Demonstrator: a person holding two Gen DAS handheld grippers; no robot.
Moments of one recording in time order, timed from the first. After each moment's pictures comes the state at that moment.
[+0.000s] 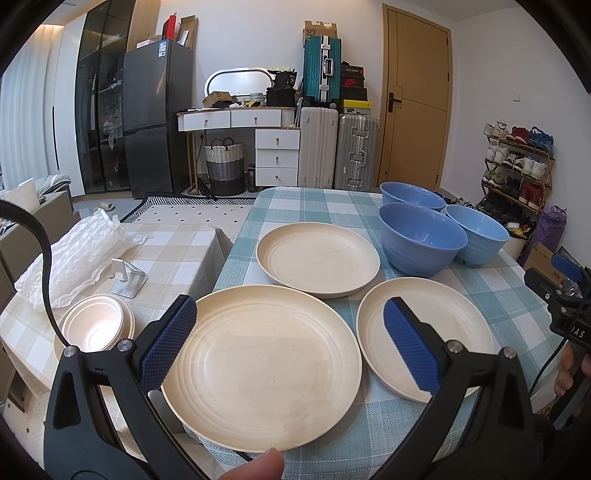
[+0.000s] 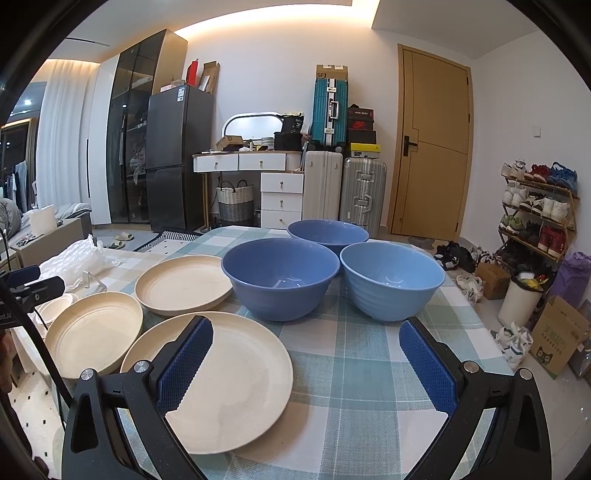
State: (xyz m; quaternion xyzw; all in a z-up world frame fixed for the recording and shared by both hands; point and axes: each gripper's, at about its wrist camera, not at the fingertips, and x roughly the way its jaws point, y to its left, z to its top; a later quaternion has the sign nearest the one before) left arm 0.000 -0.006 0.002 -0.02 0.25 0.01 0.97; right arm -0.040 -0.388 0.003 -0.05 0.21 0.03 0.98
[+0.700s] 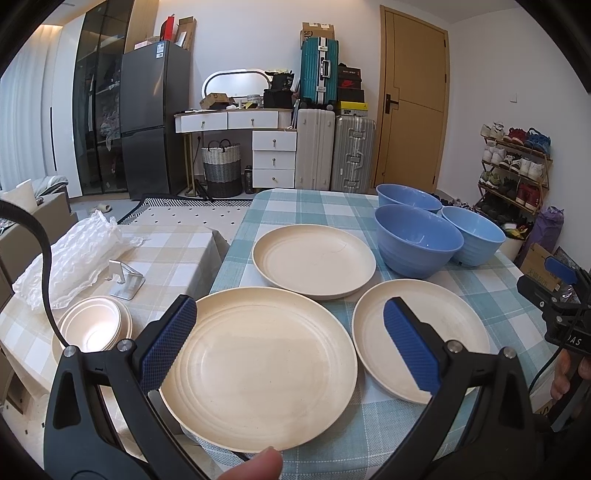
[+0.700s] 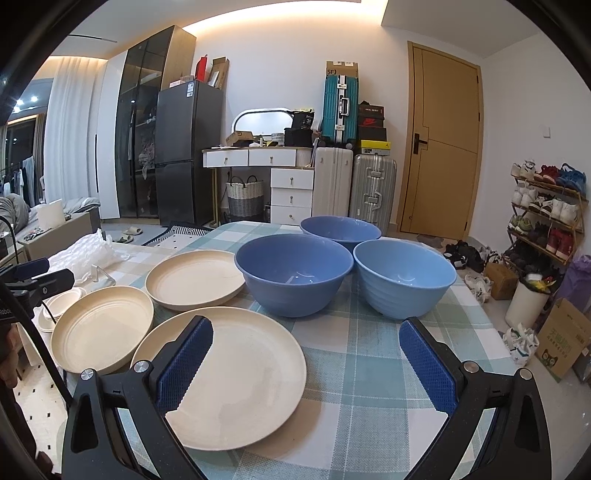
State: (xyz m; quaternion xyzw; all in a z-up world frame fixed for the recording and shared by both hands) left arm -0.006 -0.005 0.005 -0.03 0.24 0.00 0.97; right arm -0.042 -0.383 0.005 -0.06 0.22 0.05 0.97
